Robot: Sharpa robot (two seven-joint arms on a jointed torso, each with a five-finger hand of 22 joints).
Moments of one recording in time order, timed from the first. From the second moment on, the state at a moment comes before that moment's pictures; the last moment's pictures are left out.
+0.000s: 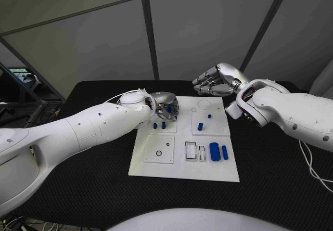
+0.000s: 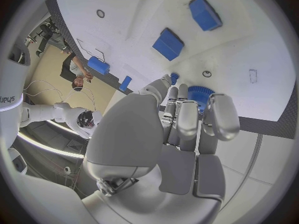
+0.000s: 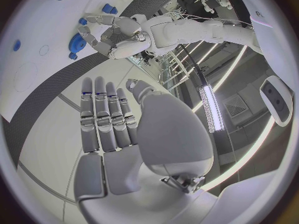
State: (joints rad) left arm 1.14 -0.45 0.04 1.06 -1.50 -0.07 0.03; left_hand 1.47 -0.16 0.33 0.11 0.13 0.93 0.13 0.24 0.18 0.96 0.08 0.47 0.15 1.43 0.00 1.30 1.04 0.09 1.43 0.10 1.18 1.31; right arm 1.22 -0.75 0.06 1.42 -0.89 -0.30 0.16; right_hand 1.40 -0.11 0.30 0.13 0.40 1.01 0.20 0.07 0.07 1.18 0.13 0.10 0.07 1.21 0.08 0.09 0.30 0.18 1.02 0.19 0.26 0.18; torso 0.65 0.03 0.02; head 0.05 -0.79
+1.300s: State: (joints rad) left arm 1.14 -0.42 0.04 1.04 -1.51 -0.04 0.02; left_hand 1.50 -0.13 0.44 0.06 0.13 0.97 0.16 0.22 0.15 1.01 0.09 0.44 0.13 1.43 0.00 1.31 1.02 0.09 1.43 0.10 1.22 1.31; right arm 1.22 -0.76 0.06 1.43 -0.89 -0.30 0.16; right_hand 1.40 -0.11 0.30 0.13 0.40 1.01 0.20 0.07 0.07 1.18 0.13 0.10 0.07 1.21 0.08 0.09 0.30 0.18 1.02 0.19 0.26 0.18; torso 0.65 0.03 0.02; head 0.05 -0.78
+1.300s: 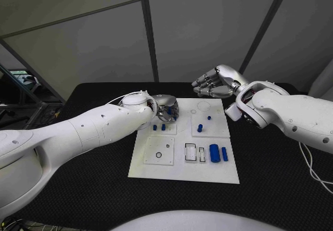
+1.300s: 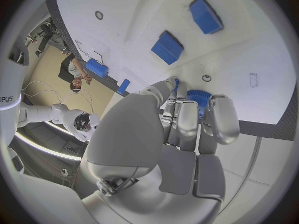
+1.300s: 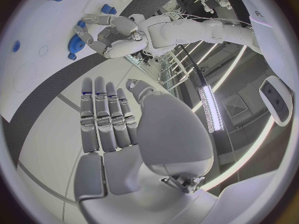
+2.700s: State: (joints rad) left arm 1.13 -0.62 0.07 1.22 -1.43 -0.07 0.02; left_hand 1.44 -0.16 0.49 0.05 0.14 1.01 0.15 0.20 0.14 1.05 0.08 0.40 0.13 1.43 0.00 1.31 1.00 0.09 1.44 0.10 1.23 1.31; right arm 1.22 -0.77 0.06 1.41 -0.89 -0.30 0.16; right_hand 1.40 -0.11 0.31 0.13 0.40 1.01 0.20 0.07 0.07 1.18 0.13 0.10 0.07 1.21 0.08 0.09 0.30 0.18 1.02 0.19 0.26 0.18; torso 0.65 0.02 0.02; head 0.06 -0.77
